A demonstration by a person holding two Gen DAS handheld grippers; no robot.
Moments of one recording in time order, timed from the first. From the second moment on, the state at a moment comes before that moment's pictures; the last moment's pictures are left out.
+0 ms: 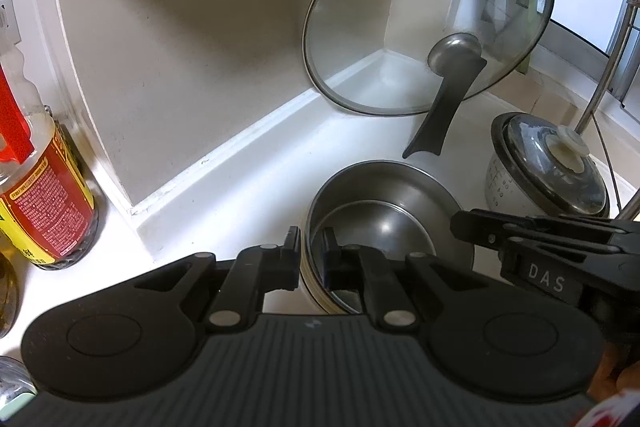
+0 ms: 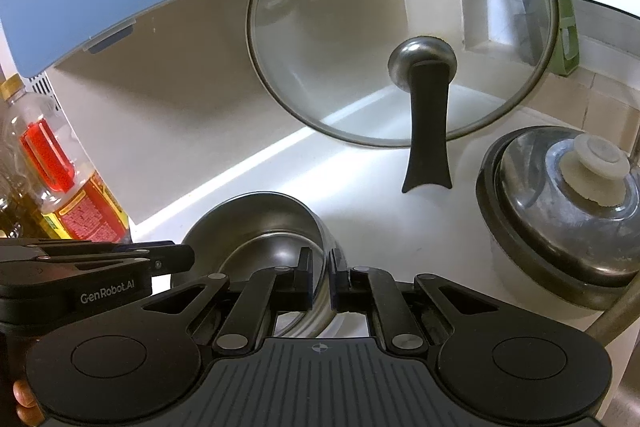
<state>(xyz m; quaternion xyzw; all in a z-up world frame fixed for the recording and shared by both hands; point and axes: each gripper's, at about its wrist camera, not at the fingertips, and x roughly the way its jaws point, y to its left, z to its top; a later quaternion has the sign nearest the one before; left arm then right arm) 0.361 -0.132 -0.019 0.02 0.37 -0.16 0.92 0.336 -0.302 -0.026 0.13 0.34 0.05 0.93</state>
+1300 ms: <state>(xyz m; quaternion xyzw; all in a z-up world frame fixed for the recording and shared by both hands) 0.263 -0.101 -0.003 0.02 0.36 -0.13 0.92 0.265 -0.291 -0.021 0.13 0.38 0.08 0.91</state>
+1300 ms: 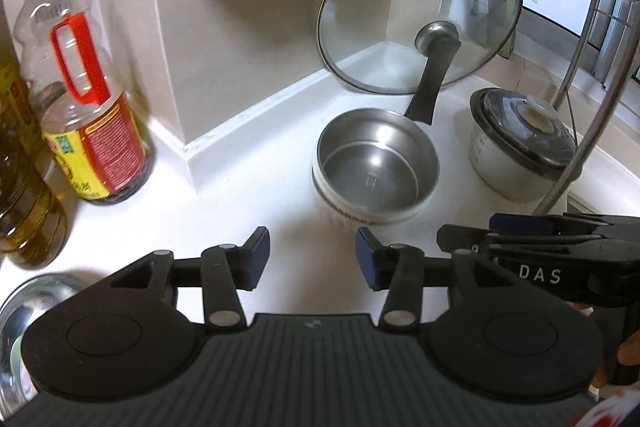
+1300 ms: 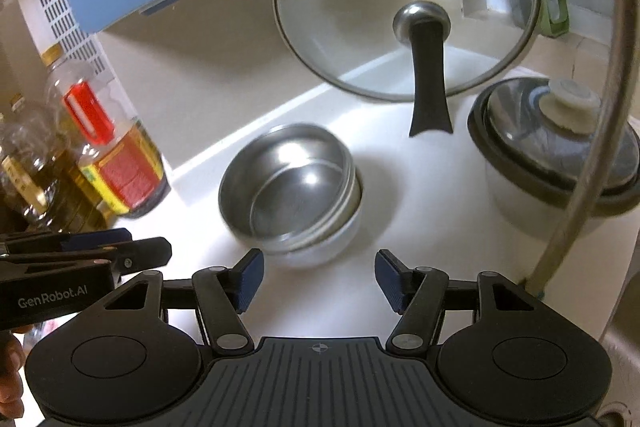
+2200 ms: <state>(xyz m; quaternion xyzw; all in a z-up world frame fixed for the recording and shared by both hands) 0.187 -0.077 -0.034 0.00 0.42 -0.09 0.91 0.202 -0.263 -0.050 0.10 0.45 0.12 0.88</state>
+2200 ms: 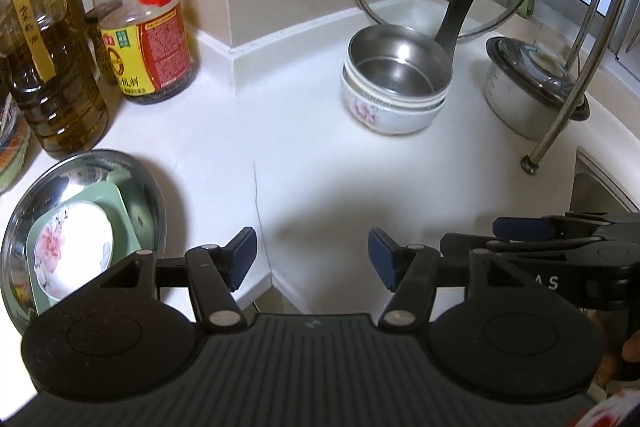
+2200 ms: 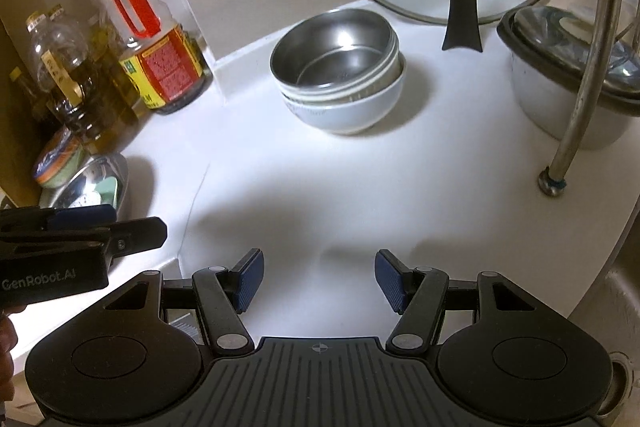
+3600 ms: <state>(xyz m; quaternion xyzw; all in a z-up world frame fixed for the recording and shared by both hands) 0.324 -0.119 -0.010 -0.01 0.36 -0.13 0.93 0.321 -0.302 -0.020 0.10 0.36 0.06 0.92</state>
